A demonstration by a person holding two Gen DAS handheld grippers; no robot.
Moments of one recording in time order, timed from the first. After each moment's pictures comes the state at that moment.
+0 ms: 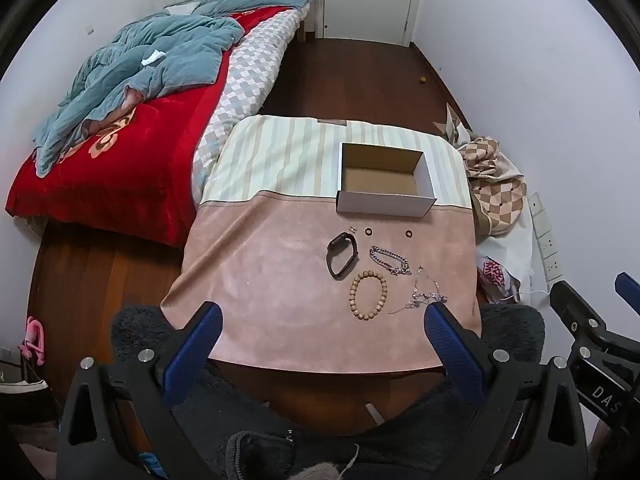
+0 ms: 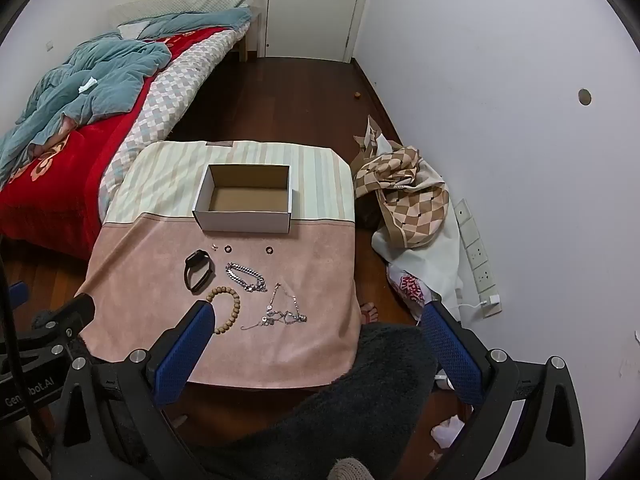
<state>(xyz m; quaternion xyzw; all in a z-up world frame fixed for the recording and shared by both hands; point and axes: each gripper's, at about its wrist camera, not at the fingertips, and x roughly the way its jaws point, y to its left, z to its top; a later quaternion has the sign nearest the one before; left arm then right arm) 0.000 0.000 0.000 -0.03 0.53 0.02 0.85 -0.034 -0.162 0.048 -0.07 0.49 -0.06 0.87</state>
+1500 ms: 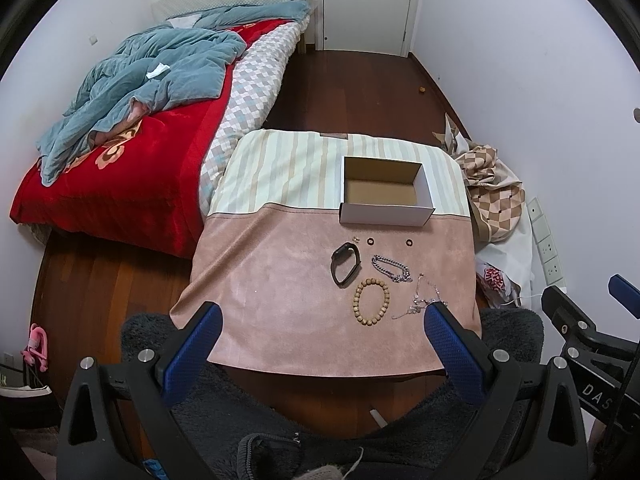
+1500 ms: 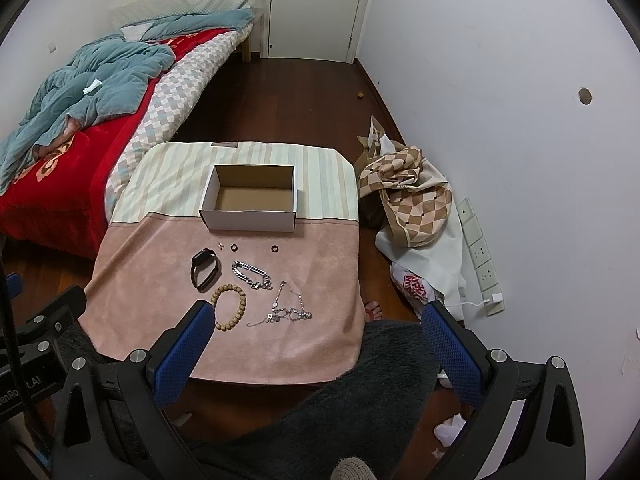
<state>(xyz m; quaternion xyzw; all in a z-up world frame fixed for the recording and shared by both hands) -0.006 0.000 0.022 -0.02 0.52 0.03 0.86 -0.047 -0.160 0.055 -0.07 0.49 -0.05 0.87</state>
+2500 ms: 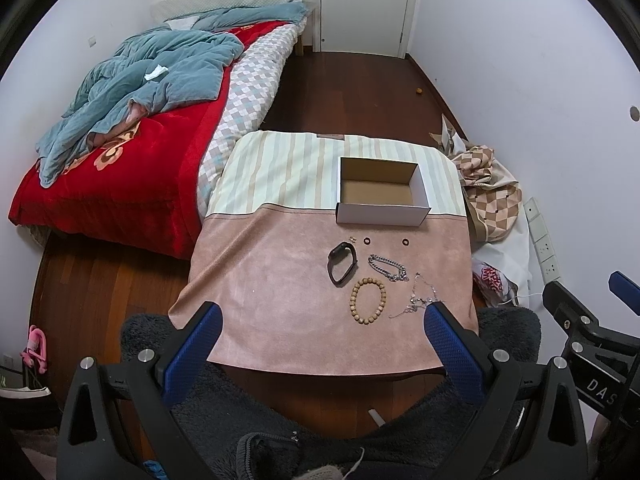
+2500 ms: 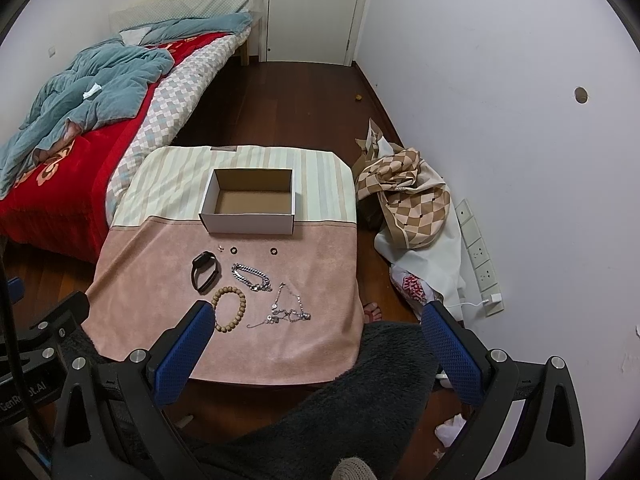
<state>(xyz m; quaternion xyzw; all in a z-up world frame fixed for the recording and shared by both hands) -0.006 -0.006 0.025 -0.02 0.51 0.02 0.86 -0.047 -0.165 0.061 -0.06 0.48 -0.05 0.87</state>
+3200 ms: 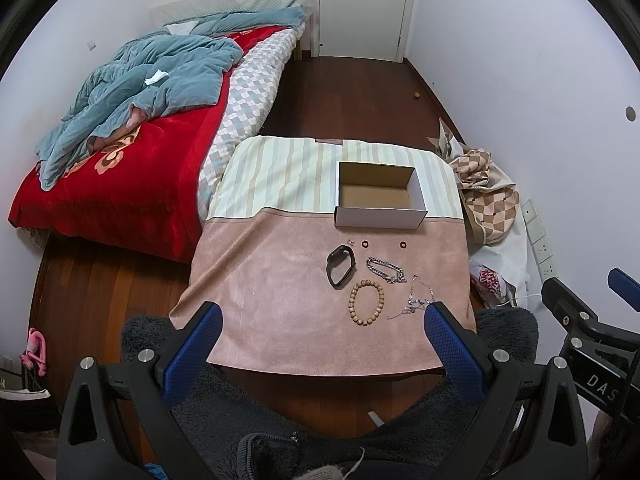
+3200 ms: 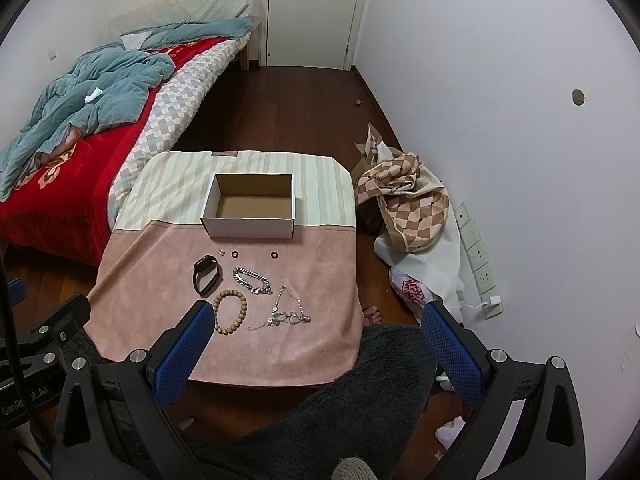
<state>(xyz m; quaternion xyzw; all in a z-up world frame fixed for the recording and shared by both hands) -0.014 -0.005 0.028 -0.02 0.50 0.02 0.86 -0.049 -0.167 0.069 -0.06 0.48 -0.05 0.87</state>
